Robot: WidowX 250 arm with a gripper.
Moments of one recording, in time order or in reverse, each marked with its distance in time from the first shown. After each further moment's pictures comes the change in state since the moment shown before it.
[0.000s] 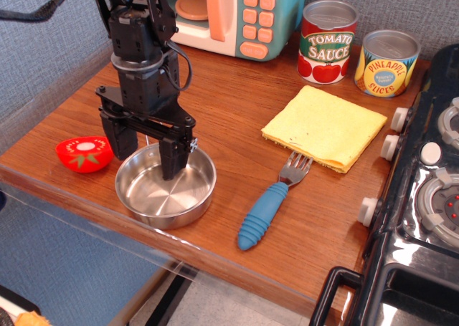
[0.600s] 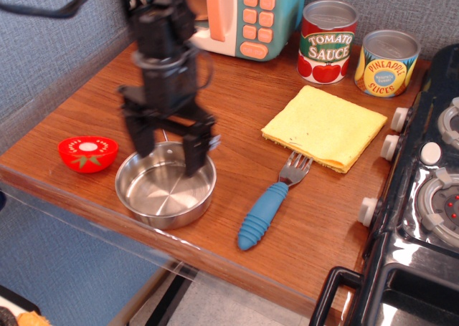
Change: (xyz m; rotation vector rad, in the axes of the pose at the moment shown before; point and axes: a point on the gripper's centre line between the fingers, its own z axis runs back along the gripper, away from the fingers) arm 0.017 -0.020 0.003 -0.021 0.009 -0.015
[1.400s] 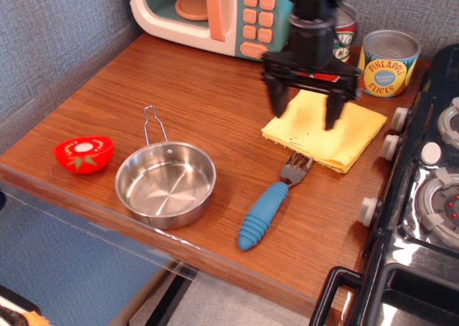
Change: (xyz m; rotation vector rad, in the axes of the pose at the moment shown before) arm 0.127 -0.084 -0.012 -0.068 -0.043 0.037
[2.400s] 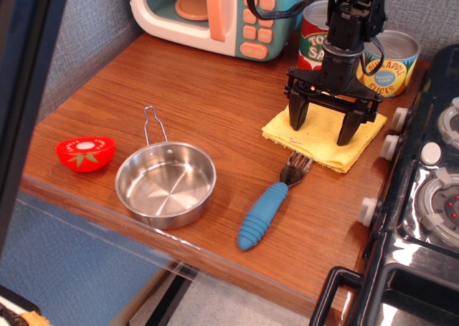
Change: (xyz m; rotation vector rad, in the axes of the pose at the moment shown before) arm 0.023 -0.003 -0.035 0.139 -0.006 0.018
